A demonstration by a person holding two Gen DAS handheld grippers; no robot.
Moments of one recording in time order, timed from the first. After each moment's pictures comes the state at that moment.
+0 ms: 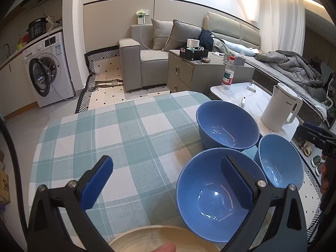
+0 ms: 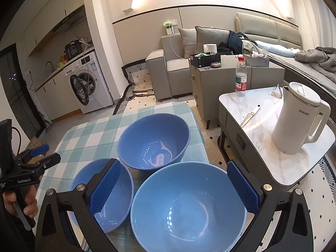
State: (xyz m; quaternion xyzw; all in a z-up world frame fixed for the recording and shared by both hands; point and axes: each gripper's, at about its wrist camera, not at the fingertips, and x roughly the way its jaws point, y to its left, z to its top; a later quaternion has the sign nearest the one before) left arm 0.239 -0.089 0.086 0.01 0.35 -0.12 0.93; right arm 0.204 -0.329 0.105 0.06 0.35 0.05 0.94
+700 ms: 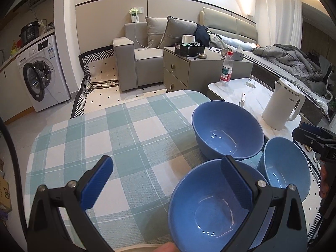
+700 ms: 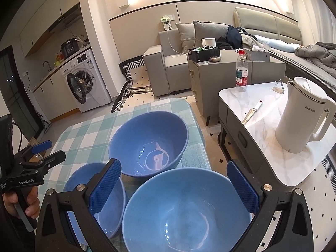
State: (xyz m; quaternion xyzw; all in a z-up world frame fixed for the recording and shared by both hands) left arm 0.272 -0.116 0.075 0.03 0.36 -0.13 0.92; right arm 0.236 -0.332 0.088 0.06 0.36 0.04 0.93
